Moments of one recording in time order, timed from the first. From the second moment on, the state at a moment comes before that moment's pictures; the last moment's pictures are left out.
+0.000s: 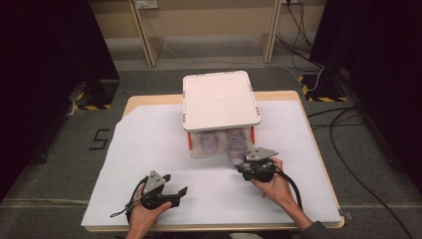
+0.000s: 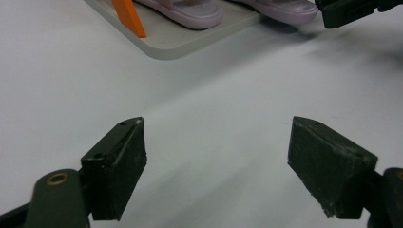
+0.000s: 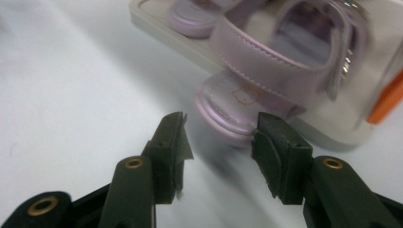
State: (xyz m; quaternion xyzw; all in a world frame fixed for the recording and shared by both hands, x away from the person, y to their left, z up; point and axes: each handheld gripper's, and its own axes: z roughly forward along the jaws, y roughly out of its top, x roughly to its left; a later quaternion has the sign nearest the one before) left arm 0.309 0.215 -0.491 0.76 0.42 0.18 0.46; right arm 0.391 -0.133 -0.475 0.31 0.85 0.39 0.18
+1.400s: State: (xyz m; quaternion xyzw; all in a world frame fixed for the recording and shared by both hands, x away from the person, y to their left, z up) left arm 0.310 0.217 -0.492 0.76 0.42 0.18 0.46; right arm 0.451 -0.117 -0.477 0.39 0.81 0.38 0.23
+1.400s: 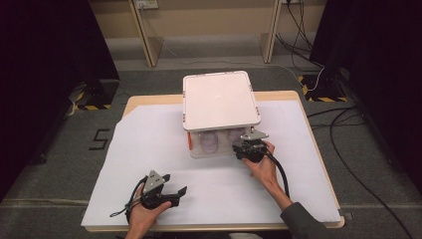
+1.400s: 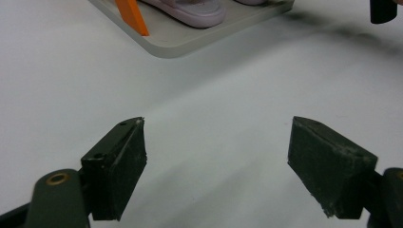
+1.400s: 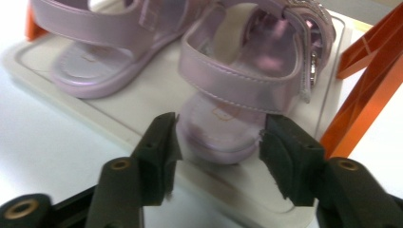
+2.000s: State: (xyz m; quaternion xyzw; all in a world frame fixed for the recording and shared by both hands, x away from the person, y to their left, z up) left arm 0.308 0.220 -0.491 0.76 0.42 0.19 0.46; right arm 0.401 -0.157 -0.447 0.37 0.79 0.44 0.19
